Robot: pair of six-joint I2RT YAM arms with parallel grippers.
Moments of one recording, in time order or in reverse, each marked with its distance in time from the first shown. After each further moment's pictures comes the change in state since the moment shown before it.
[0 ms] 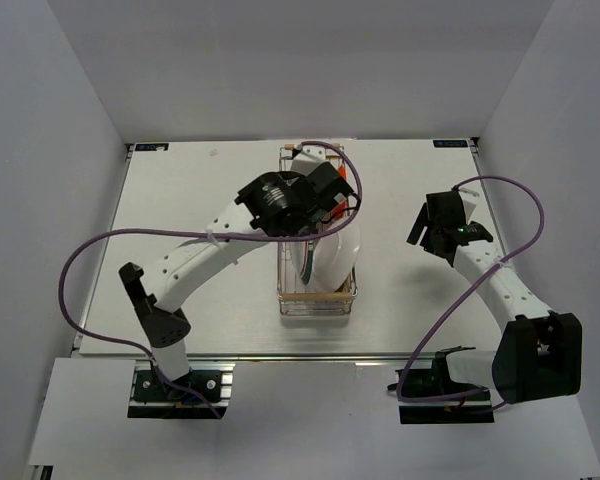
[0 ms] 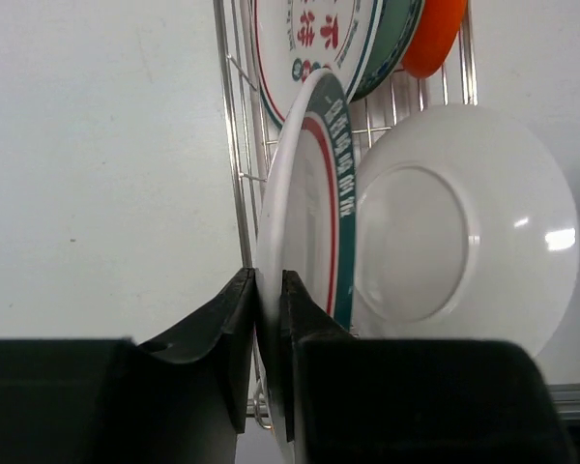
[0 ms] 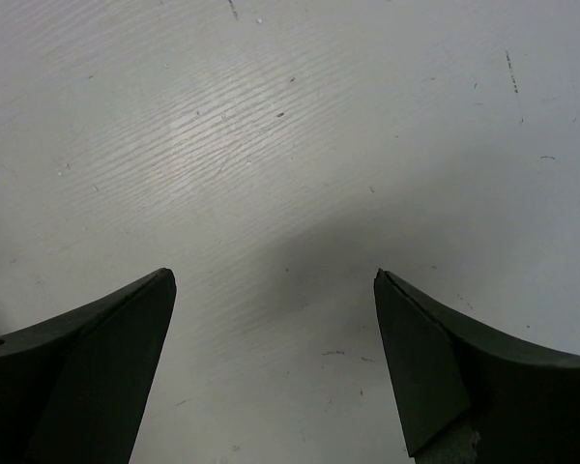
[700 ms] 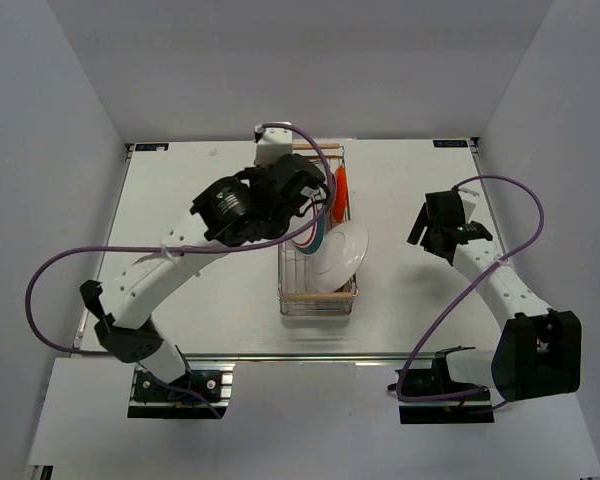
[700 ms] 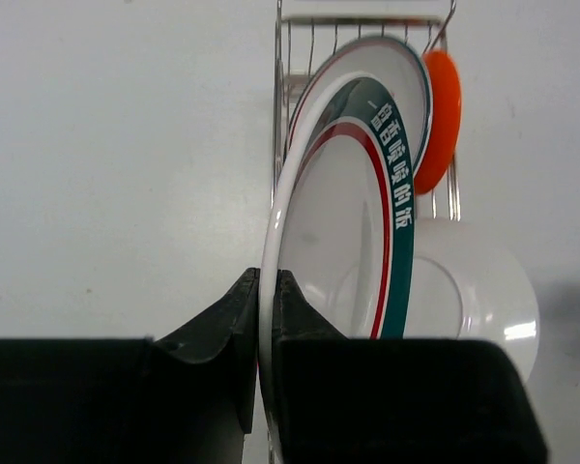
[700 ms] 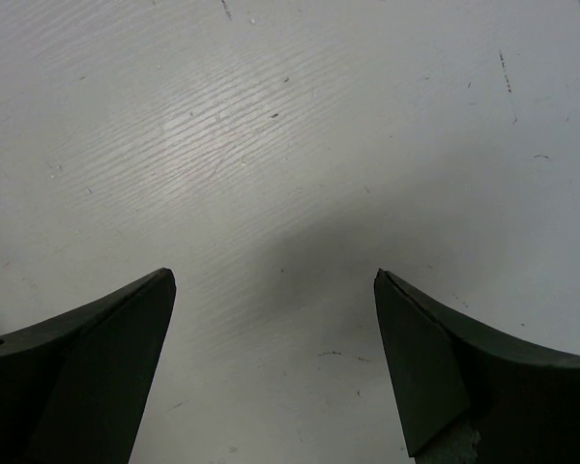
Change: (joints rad) left arm 0.011 -0.150 -0.042 0.114 -0.180 0.005; right arm 0.000 0.011 0.006 -0.007 0.011 0.001
